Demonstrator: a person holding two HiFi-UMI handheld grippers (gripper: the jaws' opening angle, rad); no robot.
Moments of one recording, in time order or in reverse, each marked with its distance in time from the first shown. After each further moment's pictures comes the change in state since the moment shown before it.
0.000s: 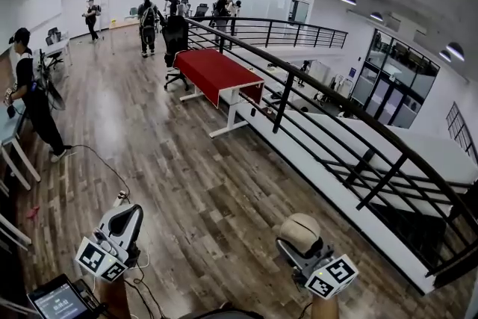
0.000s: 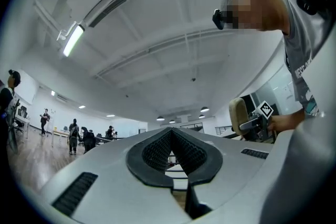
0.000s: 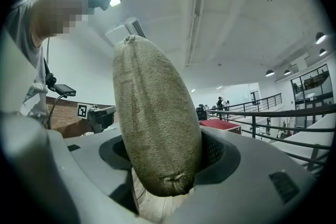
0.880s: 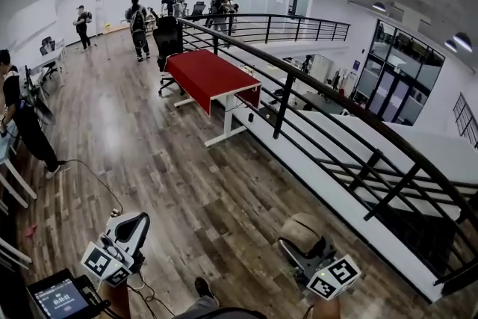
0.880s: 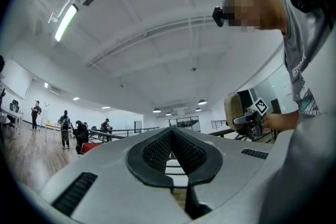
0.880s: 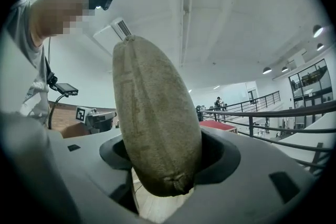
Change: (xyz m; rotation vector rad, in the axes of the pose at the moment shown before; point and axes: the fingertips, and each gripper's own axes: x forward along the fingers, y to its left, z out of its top) left arm 0.278 0.055 -0.101 -0.015 0.072 -0.047; right arm 0.134 -0.265 0.003 0.030 -0.015 -0.010
